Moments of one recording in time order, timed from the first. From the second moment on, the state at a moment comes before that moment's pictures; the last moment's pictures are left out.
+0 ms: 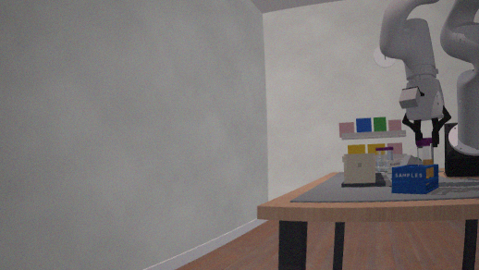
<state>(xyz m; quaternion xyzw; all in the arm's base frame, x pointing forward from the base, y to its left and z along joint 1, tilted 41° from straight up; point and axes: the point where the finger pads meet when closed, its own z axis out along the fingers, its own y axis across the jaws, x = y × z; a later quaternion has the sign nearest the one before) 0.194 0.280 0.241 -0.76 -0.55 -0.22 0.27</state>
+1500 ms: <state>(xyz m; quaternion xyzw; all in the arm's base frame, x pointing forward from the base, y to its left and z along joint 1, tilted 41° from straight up) 0.192 0.253 0.272 -0.76 -0.55 -0.22 0.27</state>
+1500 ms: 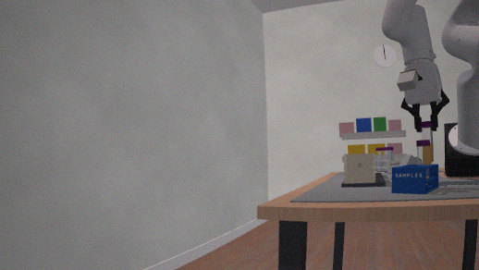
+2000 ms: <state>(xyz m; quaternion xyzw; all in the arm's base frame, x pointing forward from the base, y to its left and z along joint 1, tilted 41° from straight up) 0.191 0.236 0.292 -0.76 -0.55 -0.22 0.27</state>
